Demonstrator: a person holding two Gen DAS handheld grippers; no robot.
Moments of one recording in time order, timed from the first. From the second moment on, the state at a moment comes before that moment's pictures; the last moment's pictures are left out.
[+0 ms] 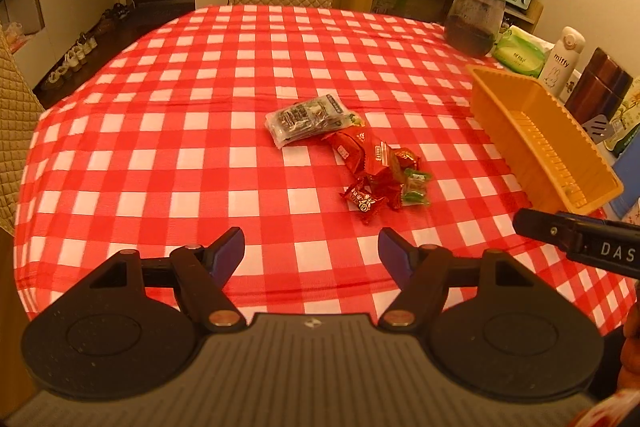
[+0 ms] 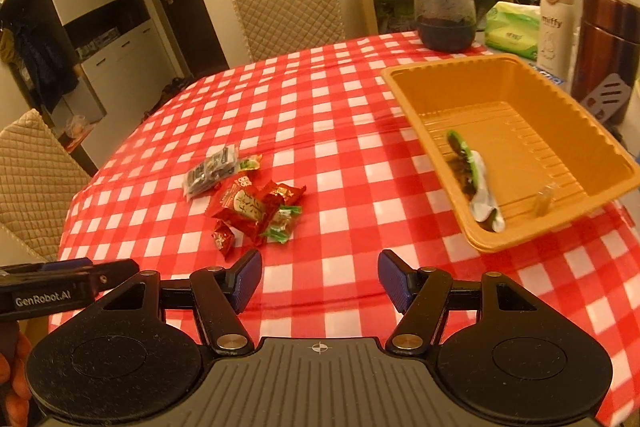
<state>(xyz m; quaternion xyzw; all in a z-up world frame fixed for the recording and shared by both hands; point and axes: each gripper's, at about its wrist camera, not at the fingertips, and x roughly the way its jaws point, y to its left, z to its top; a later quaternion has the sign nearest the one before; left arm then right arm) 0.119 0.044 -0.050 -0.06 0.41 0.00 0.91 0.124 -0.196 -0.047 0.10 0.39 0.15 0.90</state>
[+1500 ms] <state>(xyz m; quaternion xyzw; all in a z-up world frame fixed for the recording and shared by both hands) 0.181 0.031 -0.108 0.03 0.41 -0.10 0.91 0.191 -0.155 -0.105 0.08 0.41 0.18 0.89</state>
